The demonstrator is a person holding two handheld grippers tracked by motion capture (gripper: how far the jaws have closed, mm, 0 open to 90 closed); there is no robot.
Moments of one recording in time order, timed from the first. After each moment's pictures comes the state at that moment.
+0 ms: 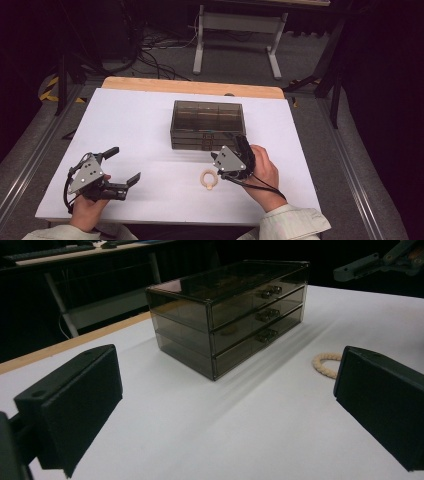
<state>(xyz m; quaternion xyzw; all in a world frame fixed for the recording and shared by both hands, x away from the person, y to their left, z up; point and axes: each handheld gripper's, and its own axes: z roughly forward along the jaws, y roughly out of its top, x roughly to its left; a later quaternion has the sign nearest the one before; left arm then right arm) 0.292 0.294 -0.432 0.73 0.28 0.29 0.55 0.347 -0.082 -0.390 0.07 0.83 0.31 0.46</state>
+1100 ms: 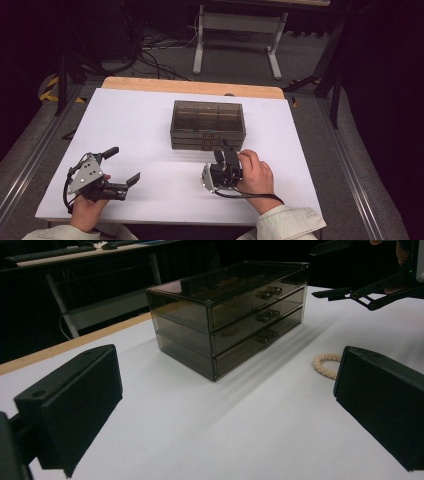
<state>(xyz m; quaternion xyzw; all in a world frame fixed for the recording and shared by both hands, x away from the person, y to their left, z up) 0.291 0.294 -0.431 0.73 0.28 0.29 0.55 0.338 -0.054 -0.436 -0.01 0.78 0.13 0.61</state>
